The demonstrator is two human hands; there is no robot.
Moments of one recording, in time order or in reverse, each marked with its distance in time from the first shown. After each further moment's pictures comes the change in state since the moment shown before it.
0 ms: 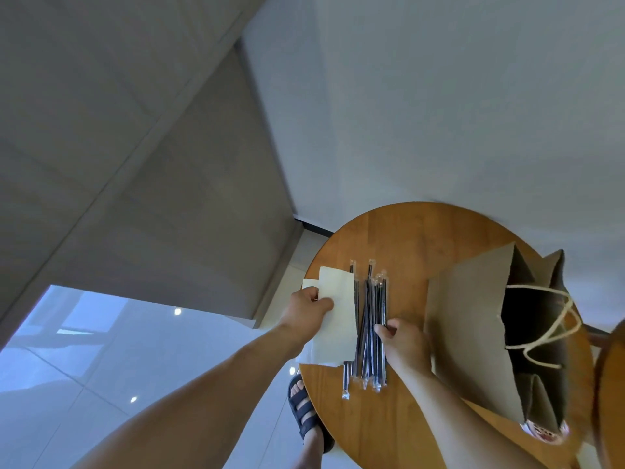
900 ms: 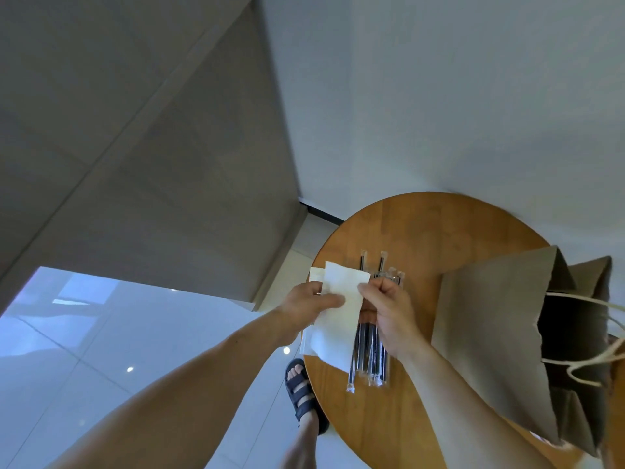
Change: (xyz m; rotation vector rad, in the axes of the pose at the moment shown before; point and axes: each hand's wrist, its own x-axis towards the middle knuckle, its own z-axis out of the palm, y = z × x) left_hand 0.021 -0.015 -0.023 -0.072 -0.227 -0.048; right_hand -0.001 -0.079 -0.012 1.054 -0.350 -0.028
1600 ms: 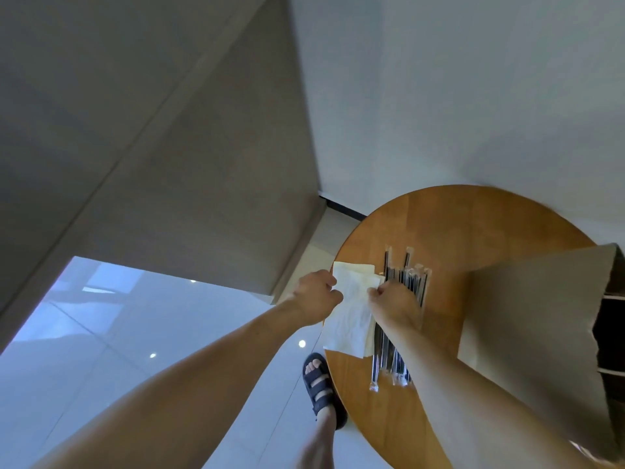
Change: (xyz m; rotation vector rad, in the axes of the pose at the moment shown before) left_hand 0.010 -0.003 -0.023 0.592 0.199 0.069; right_hand 0.051 0.044 0.017 -1.221 0.279 0.106
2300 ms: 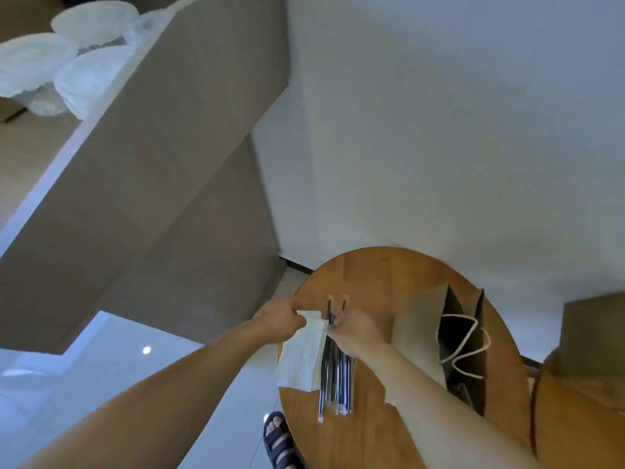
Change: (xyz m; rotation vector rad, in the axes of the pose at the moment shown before) left_hand -0.061 0.082 -0.037 0.166 0.008 0.181; right_hand -0.079 -0.011 -0.146 0.018 -0.203 -0.286
